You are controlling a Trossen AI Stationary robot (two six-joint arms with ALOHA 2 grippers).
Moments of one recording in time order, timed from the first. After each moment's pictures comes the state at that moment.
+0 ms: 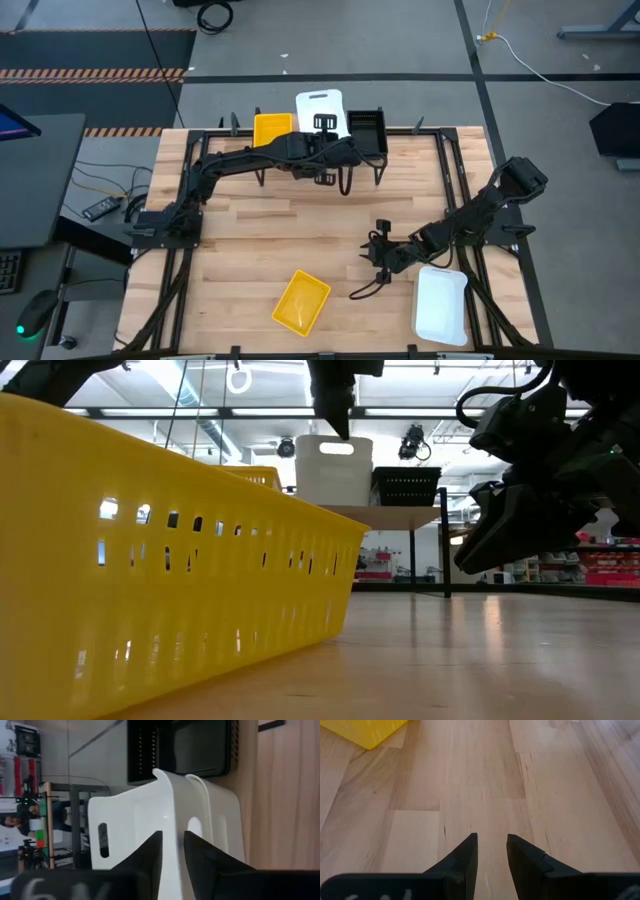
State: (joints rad) left arm 0.11 2.13 2.33 -1.20 -0.76 0.44; right arm 0.48 1.55 0.55 0.18 0.51 0.27
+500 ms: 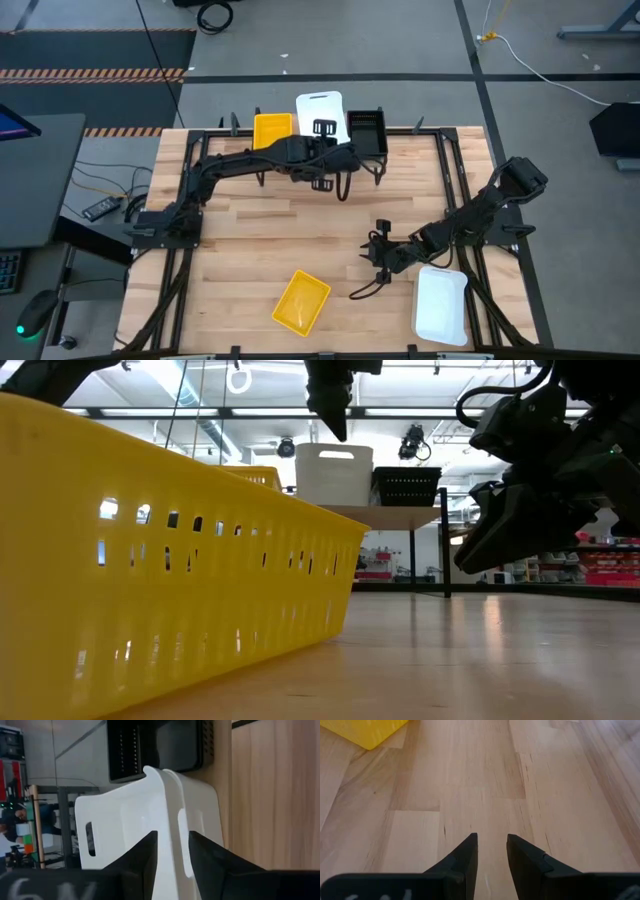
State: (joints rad) left arm 0.09 2.13 2.33 -1.26 -0.71 0.41; right arm 0.48 1.55 0.55 0.18 0.51 0.27
